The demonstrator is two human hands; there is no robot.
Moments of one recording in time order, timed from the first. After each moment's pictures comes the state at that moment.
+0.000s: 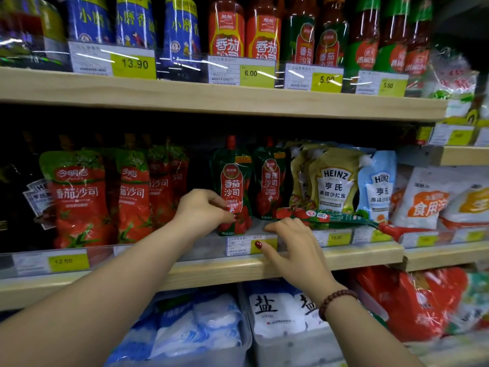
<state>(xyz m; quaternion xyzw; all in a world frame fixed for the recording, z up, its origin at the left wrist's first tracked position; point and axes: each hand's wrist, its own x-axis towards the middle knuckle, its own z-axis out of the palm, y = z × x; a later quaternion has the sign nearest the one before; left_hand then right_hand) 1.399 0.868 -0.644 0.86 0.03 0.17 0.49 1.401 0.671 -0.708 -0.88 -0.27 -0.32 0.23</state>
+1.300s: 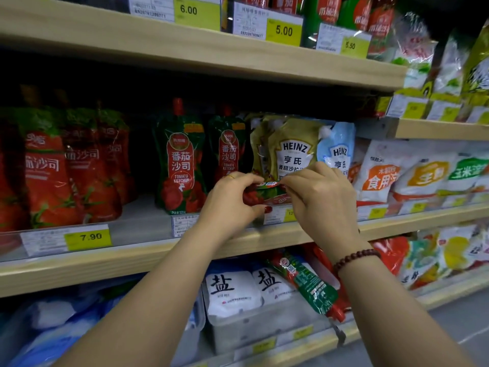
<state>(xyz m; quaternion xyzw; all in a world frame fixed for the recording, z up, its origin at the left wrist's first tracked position) 1.420 0.752 -0.678 0.88 -0.18 0.24 0.37 1.390 0.591 -0.659 -0.84 -0.20 -0.50 0.04</state>
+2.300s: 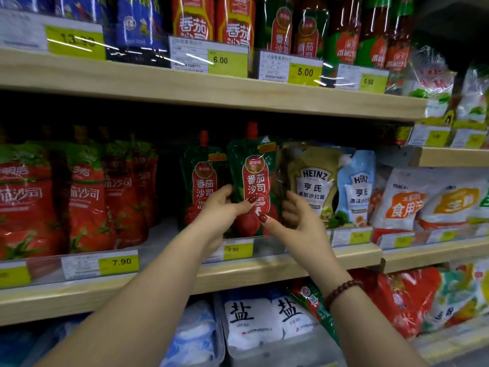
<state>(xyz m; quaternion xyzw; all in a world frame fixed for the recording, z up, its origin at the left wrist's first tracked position) 1.434 0.795 -0.656 0.68 -0.09 0.08 0.73 1.412 0.640 -0.675 -0.81 -0.12 -0.20 0.54</state>
